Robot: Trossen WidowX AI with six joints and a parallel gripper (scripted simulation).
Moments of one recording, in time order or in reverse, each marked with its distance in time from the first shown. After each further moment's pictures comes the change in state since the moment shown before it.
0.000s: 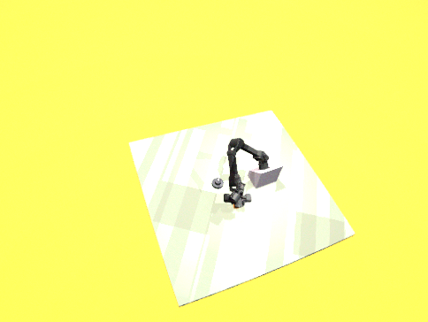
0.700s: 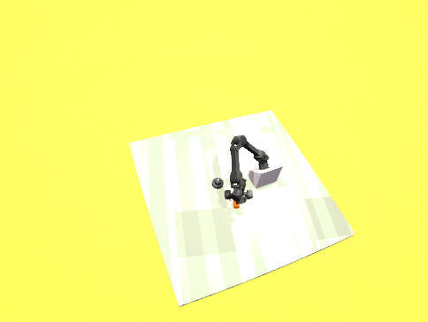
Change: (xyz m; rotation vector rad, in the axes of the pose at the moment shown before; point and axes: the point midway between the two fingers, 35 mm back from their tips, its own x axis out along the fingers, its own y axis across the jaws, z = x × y) arm -0.045 0.002 0.000 -0.013 0.007 0.002
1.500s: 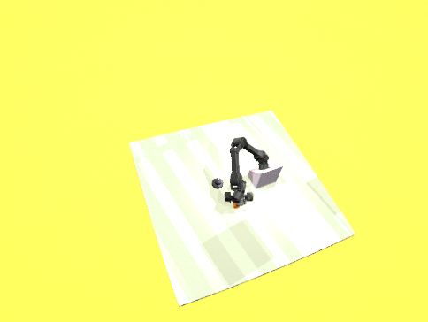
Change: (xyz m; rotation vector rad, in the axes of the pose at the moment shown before) arm 0.002 -0.001 0.014 0.012 -0.010 -0.002
